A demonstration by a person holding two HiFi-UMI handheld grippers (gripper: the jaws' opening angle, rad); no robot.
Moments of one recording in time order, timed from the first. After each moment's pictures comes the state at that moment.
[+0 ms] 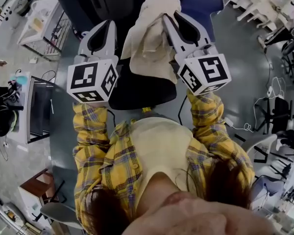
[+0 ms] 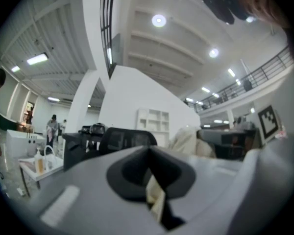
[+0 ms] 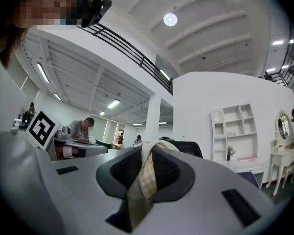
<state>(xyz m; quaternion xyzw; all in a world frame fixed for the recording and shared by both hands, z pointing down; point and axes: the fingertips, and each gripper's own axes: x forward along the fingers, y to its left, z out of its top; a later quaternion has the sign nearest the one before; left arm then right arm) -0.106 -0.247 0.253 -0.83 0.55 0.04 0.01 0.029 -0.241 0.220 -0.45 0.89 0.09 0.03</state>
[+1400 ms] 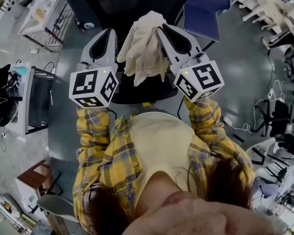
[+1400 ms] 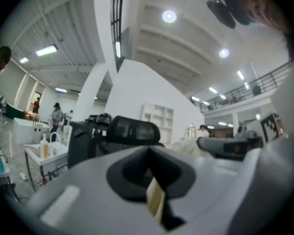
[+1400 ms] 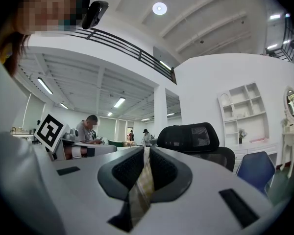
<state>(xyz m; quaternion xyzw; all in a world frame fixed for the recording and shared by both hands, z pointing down) -0.120 -0.231 0.295 -0.82 0.57 0.04 -0.05 0.005 -0.227 0.275 -0.40 0.92 0.02 0.02</state>
